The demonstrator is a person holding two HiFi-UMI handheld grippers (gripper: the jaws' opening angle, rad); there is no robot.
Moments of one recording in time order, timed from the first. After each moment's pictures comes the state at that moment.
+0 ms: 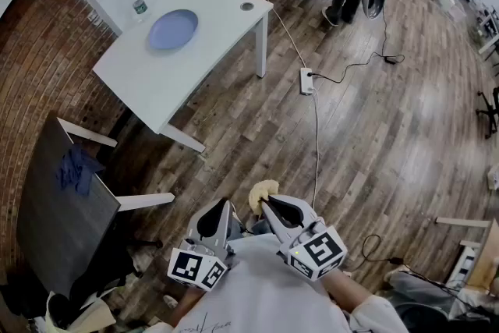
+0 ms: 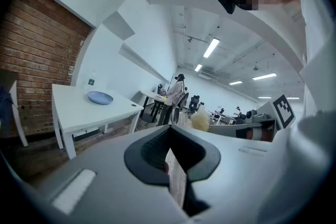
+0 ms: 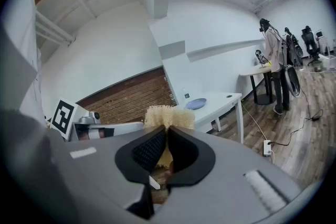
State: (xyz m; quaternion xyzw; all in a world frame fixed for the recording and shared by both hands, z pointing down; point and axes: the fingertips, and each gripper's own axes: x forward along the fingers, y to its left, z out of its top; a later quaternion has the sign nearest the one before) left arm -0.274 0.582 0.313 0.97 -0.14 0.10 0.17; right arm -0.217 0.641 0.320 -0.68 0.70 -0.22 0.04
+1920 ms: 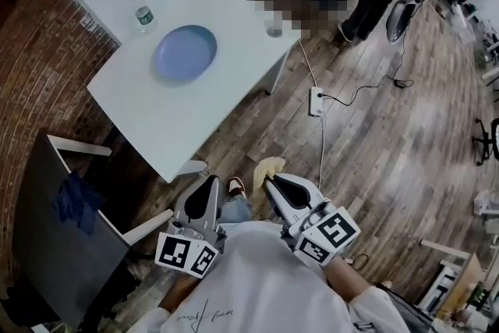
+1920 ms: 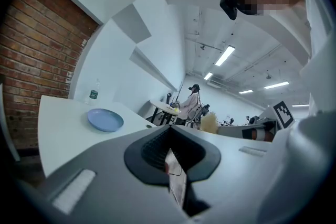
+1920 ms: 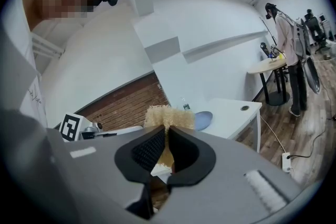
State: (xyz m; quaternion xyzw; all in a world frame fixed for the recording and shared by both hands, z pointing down) left arm -0.164 0.328 0.283 0.96 -0.17 0.05 0.19; right arm -0.088 0.404 0.285 -0.66 0.71 -0.24 0.08
